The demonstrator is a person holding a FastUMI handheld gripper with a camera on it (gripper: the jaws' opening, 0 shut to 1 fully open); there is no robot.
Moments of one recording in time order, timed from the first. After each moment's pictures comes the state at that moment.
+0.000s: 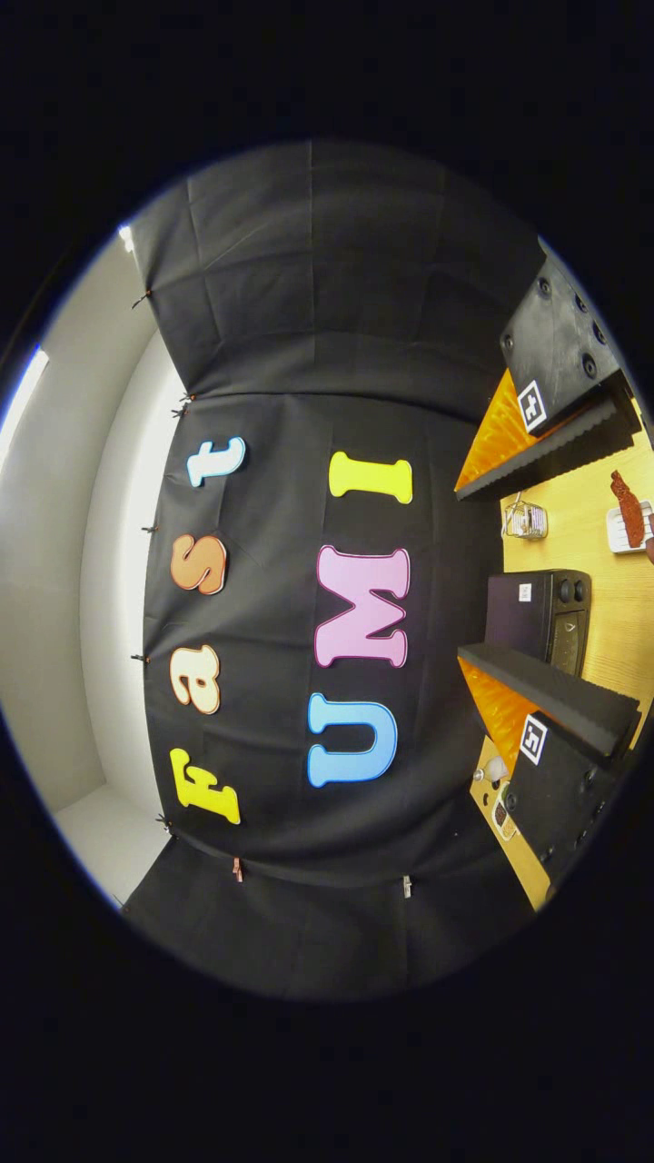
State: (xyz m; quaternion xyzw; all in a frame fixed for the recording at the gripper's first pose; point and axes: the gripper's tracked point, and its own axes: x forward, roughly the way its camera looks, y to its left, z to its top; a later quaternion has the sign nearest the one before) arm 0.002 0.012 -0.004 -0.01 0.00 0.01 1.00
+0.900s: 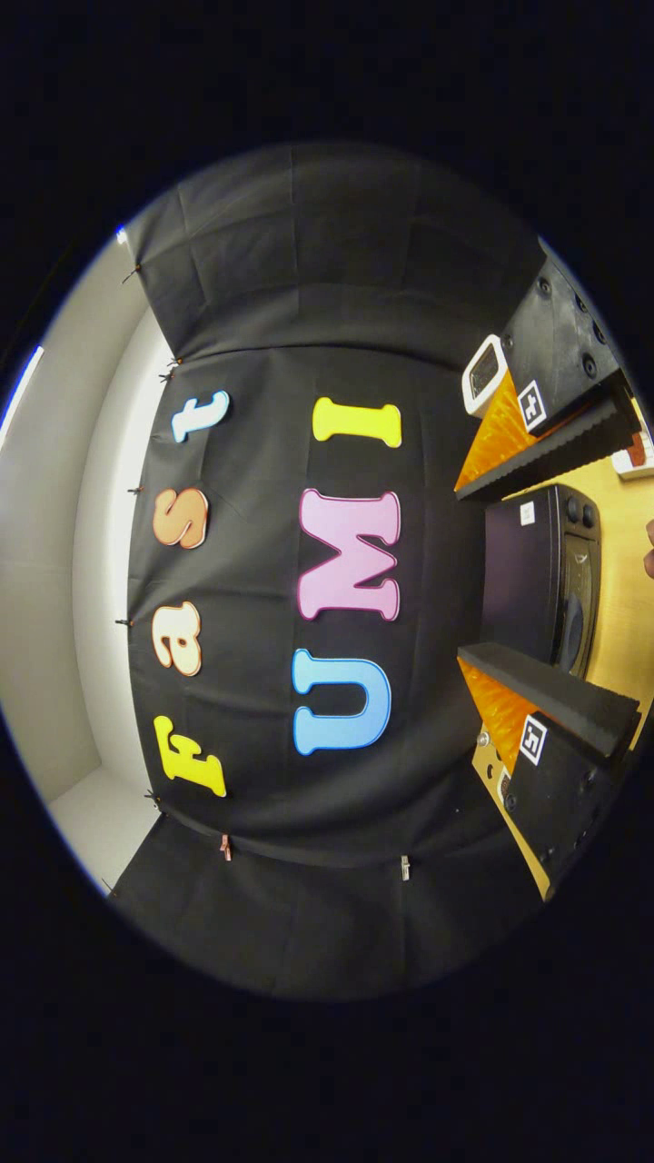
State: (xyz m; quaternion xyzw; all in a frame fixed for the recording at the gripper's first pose) arm 0.060 0.129 -0.068 0.01 0.01 0.05 1.00
